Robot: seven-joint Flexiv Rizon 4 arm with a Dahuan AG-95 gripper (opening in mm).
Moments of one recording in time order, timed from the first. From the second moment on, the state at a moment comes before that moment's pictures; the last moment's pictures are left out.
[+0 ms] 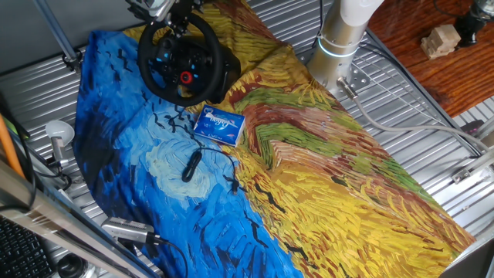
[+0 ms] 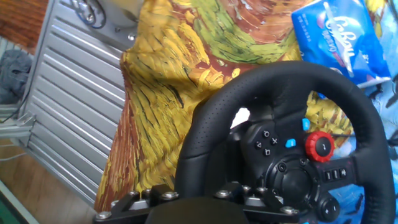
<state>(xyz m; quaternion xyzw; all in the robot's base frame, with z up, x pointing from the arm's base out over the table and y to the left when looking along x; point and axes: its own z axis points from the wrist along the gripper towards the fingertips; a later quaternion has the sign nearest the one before) 0.403 -0.172 0.262 0.82 -0.53 -0.11 0.21</state>
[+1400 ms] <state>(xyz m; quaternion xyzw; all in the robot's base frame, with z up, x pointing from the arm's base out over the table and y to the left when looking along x) 0.402 -0.172 0.262 0.86 -0.45 -0.14 0.20</state>
